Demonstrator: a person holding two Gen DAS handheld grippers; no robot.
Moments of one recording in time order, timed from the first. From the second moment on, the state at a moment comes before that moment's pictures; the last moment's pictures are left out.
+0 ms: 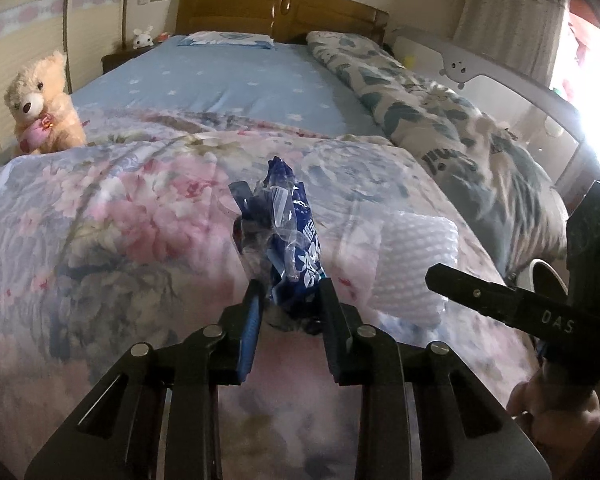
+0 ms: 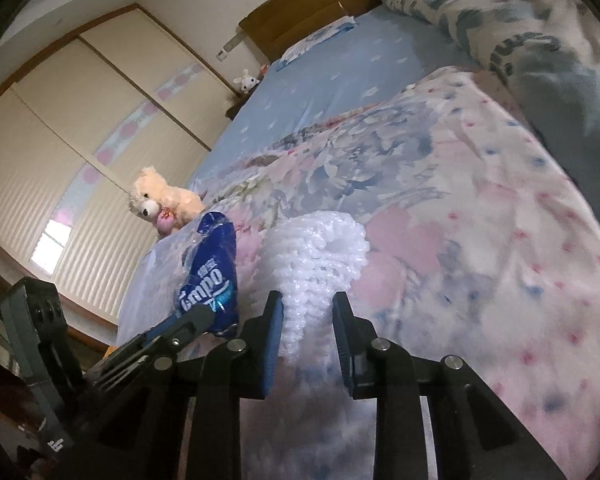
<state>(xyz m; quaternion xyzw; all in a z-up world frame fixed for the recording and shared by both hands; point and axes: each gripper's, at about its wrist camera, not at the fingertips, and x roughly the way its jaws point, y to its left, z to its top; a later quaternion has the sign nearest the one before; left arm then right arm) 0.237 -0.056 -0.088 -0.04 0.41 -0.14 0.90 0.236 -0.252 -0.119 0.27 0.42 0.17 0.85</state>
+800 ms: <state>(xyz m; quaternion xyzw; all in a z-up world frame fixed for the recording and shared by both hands) 0.140 -0.132 -0.072 0.00 0.41 -0.21 0.89 0.116 -0.312 -0.090 0.24 0.38 0.10 0.89</state>
